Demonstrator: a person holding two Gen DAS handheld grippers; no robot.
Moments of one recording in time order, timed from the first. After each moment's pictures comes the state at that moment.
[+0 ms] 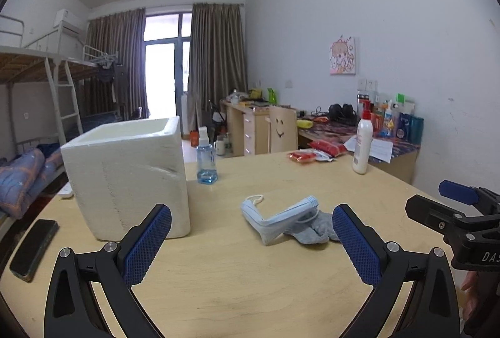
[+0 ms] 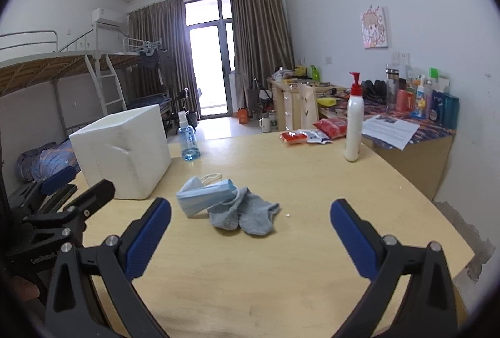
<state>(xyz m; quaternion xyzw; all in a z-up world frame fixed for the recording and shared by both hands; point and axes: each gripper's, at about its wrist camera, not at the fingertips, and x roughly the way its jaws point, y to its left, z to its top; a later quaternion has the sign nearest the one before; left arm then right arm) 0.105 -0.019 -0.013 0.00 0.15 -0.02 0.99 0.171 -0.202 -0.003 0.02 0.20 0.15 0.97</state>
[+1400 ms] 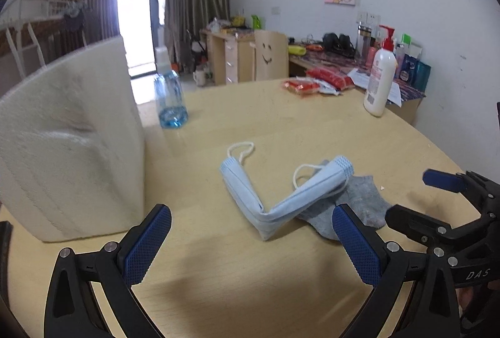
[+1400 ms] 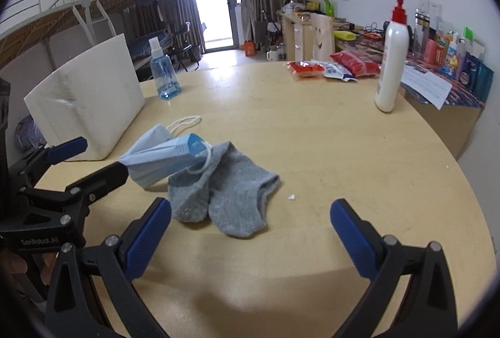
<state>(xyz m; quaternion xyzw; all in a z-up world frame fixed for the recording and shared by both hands) 0.243 -0.029 -0.058 0.01 0.33 -0.07 0.94 0.276 -0.192 -0.052 -0.01 0.36 0.17 0.92</state>
